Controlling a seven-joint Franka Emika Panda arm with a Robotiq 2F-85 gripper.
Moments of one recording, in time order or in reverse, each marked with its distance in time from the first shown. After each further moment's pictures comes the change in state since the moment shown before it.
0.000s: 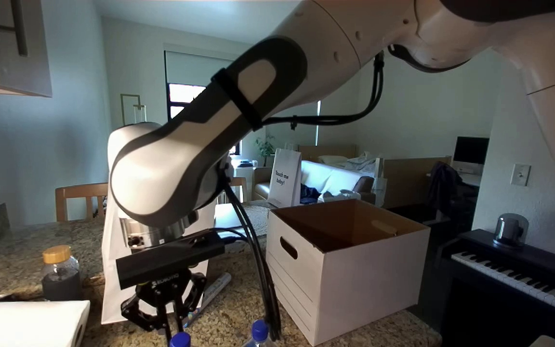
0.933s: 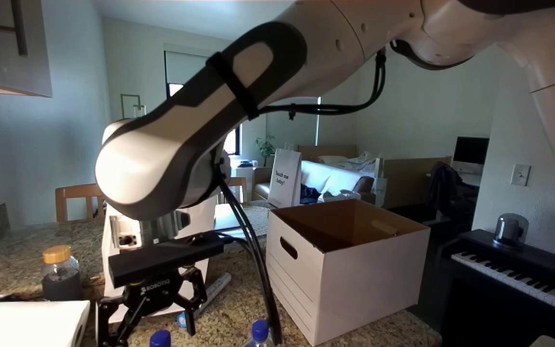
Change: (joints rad) arm 0.001 -0.016 0.033 -0.009 0.100 -0.011 -0.129
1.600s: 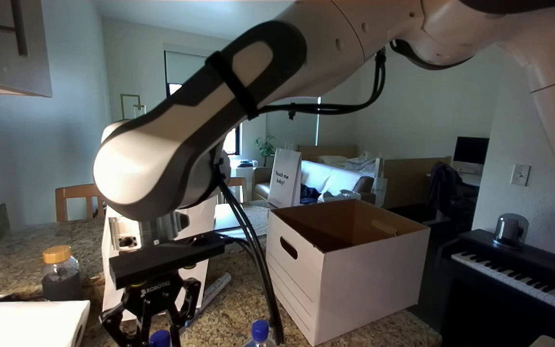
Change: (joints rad) arm 0.001 0.000 0.004 -0.002 0.006 -0.010 -0.025
